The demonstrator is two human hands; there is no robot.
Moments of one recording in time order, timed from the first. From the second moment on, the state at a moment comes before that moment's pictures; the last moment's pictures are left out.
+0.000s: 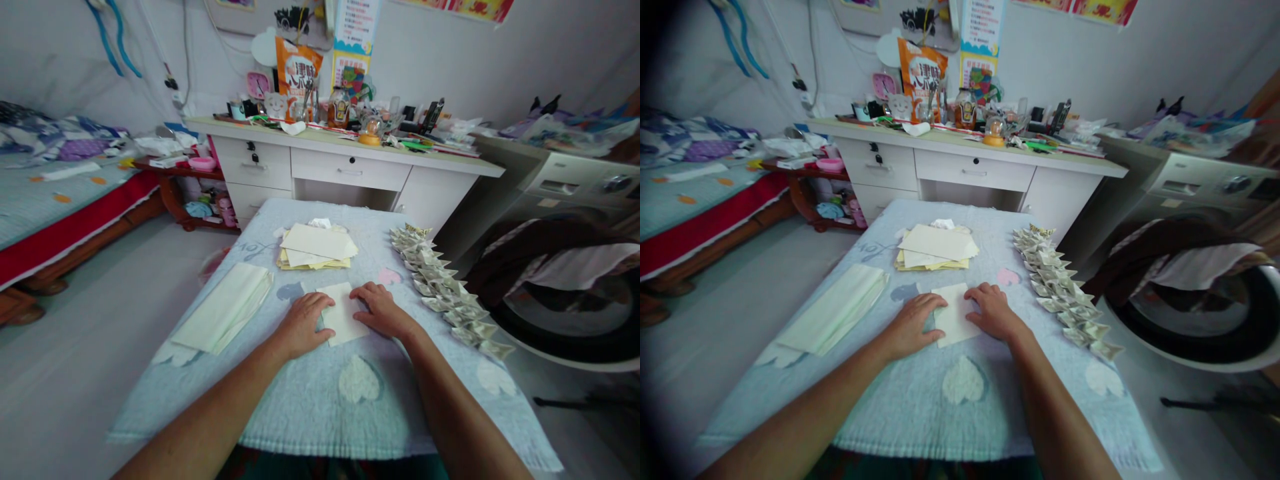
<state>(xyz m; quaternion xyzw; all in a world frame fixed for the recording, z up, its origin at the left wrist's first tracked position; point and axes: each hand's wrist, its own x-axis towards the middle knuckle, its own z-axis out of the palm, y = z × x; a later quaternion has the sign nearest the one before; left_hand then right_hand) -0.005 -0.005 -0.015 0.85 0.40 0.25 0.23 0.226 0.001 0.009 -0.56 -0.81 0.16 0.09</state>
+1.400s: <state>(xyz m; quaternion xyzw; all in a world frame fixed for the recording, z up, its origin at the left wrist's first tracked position) -0.014 0.002 -0.015 0.86 0.37 0.28 0.18 0.189 -0.041 0.008 -0.45 -0.86 0.10 0.22</state>
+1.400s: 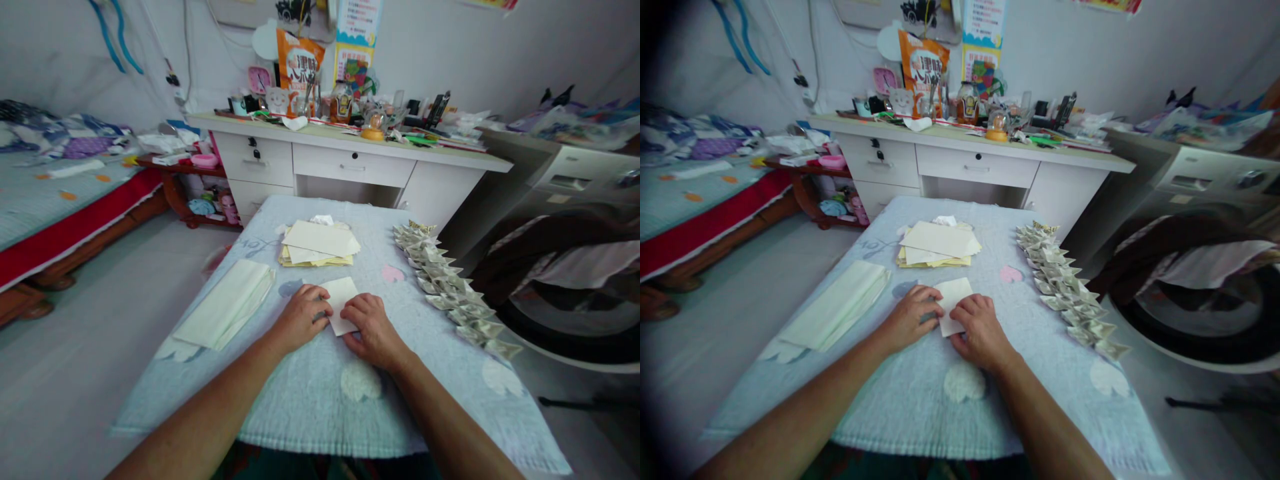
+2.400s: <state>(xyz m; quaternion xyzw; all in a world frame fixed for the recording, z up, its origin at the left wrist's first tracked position) -0.012 -0.003 0.006 0.51 0.40 0.50 0.58 0.196 -0.031 -0.001 -0.42 -0.60 0.47 0.50</state>
